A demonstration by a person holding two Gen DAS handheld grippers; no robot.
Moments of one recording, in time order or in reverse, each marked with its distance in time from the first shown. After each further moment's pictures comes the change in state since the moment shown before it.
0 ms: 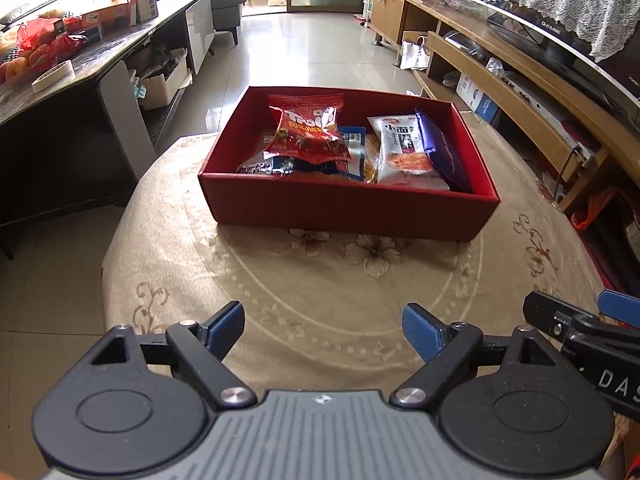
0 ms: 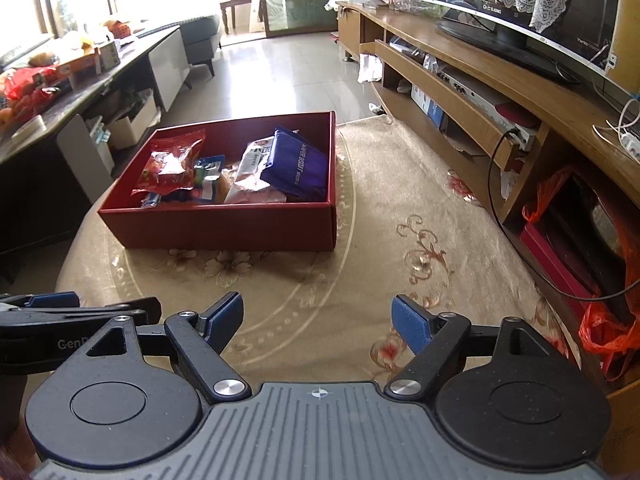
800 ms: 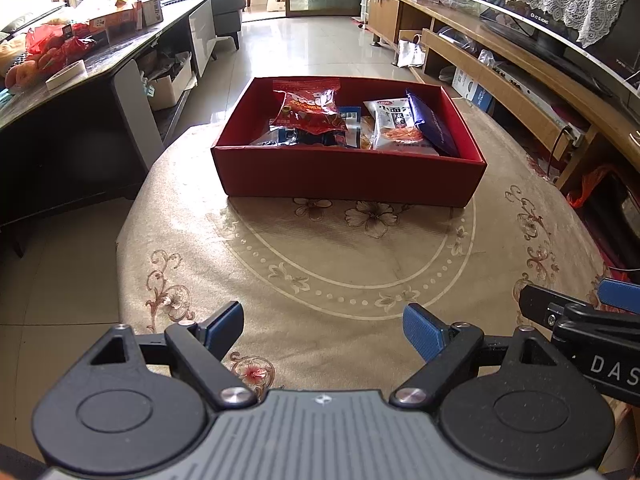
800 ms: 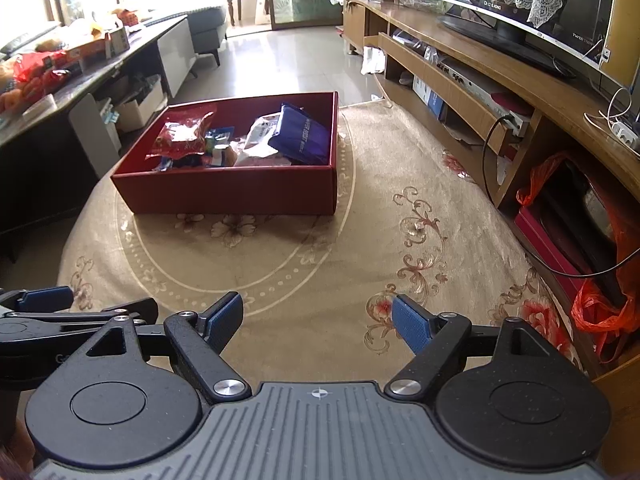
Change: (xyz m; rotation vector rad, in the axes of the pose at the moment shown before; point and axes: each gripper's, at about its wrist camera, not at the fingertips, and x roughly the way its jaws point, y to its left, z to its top) left arm -0.022 -0.003 -0.038 0.023 -0.017 0.020; right arm -0.017 0.004 -0.030 -0.028 0.021 -0.007
